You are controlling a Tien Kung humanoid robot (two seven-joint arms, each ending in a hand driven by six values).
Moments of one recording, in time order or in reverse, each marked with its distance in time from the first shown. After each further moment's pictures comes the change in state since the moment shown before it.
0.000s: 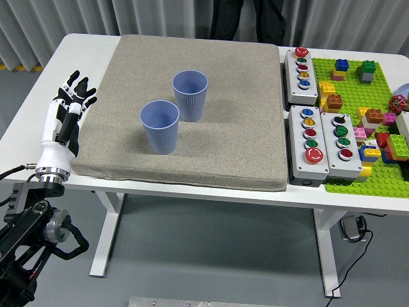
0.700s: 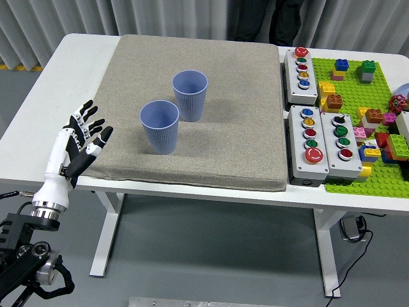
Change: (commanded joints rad) left arm 0.148 0.089 0.123 -0.086 0.213 0.123 -0.001; right arm -0.007 0.002 0.011 0.003 -0.028 0.005 -0.007
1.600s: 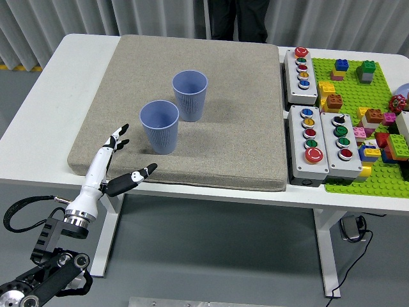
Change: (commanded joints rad) left arm -0.122 -0.087 0.130 0.214 0.322 0.077 0.125; right arm -0.002 -0.001 -0.015 0.000 0.022 -0.002 -0.001
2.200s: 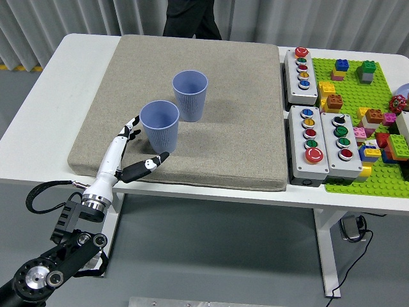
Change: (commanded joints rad) left arm -0.142 -0.100 0.012 0.198 0.024 -0.033 -0.011; right arm 0.007 -0.001 -0.007 -0.001 0.020 -0.005 0.003
